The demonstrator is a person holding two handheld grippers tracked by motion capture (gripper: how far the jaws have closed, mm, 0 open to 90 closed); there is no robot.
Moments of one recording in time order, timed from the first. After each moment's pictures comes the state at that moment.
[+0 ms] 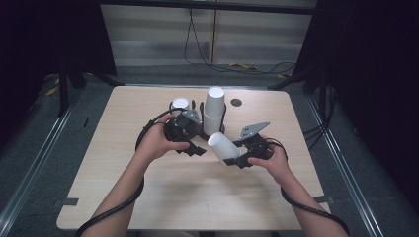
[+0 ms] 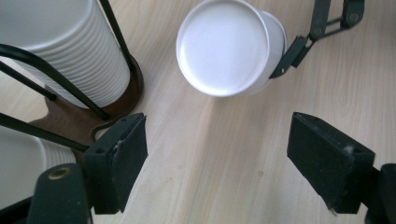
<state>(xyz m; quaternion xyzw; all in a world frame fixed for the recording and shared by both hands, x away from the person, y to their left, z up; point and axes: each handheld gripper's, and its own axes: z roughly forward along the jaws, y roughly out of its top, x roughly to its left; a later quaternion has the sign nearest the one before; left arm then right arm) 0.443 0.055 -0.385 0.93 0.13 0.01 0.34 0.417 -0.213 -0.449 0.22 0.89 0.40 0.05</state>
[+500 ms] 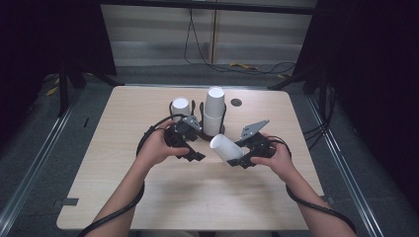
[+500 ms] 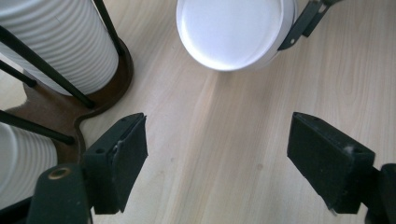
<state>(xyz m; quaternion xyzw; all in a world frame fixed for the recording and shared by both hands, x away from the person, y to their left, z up) 0.439 0.057 -0.405 0.93 0.13 0.00 0.34 0.418 -0.216 -0.440 0.20 0.91 0.35 0.05</state>
